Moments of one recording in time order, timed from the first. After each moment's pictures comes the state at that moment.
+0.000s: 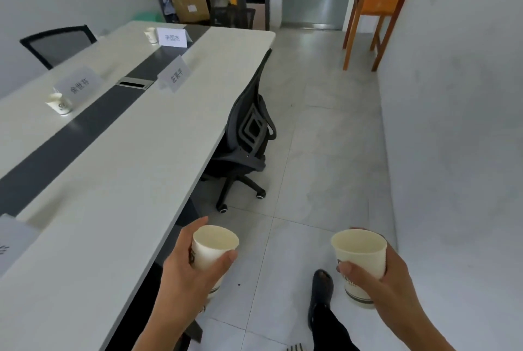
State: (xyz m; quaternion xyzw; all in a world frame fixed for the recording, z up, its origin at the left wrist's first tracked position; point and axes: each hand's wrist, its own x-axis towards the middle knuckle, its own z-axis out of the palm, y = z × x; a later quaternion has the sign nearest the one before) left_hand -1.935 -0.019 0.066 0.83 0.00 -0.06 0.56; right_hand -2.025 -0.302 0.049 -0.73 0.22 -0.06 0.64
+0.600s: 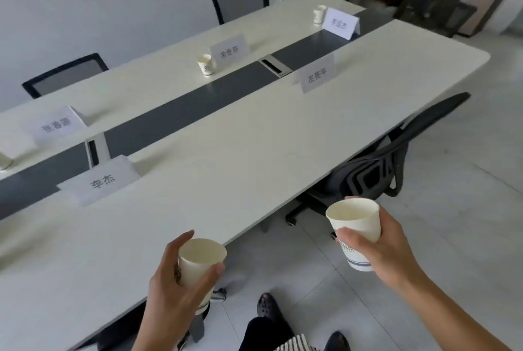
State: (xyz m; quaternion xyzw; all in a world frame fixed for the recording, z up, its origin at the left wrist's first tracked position) left_hand -1.789 -0.011 0.060 0.79 0.30 0.13 0.52; right_hand -1.608 -0.279 0.052 -0.75 -0.07 0.20 0.62
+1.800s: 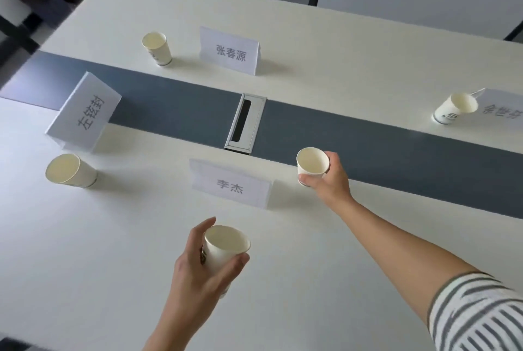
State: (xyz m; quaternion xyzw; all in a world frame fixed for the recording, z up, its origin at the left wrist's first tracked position) left_hand -1.717 0.330 -0.003 0.54 0.58 0.26 0.55; right_hand -1.427 0.400 -0.089 -0.79 -0.34 0.36 0.36
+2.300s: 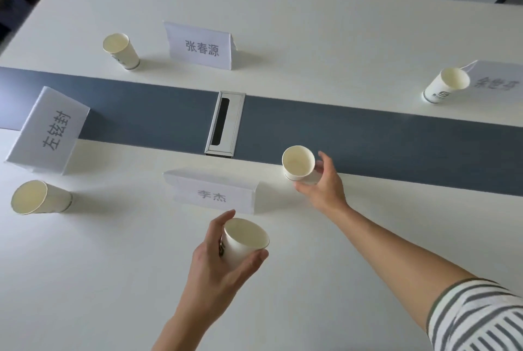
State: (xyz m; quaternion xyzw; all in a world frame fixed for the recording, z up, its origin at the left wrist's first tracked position) left_hand -1.667 0.359 -0.015 0.59 0.56 0.18 0.56; right_hand -1.409 0.392 -0.118 -0.81 -0.31 0.37 0.33
